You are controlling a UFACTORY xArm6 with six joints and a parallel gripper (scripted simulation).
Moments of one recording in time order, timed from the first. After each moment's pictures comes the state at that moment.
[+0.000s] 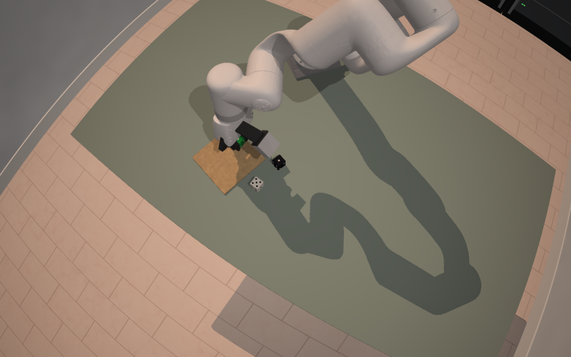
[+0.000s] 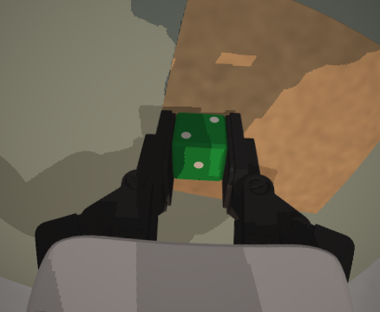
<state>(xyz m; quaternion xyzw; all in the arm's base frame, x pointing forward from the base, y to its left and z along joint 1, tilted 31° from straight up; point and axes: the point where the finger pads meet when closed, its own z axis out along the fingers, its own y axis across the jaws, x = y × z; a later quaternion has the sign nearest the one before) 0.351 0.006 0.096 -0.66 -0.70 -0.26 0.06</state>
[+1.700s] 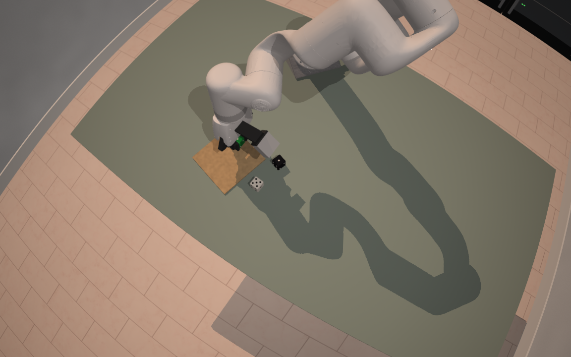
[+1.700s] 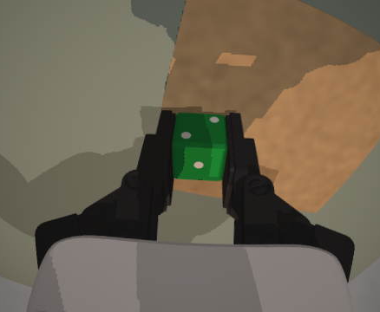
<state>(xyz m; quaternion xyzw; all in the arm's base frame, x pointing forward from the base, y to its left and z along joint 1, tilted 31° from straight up) 0.351 0.005 0.095 -0.66 -0.70 -0.26 0.06</state>
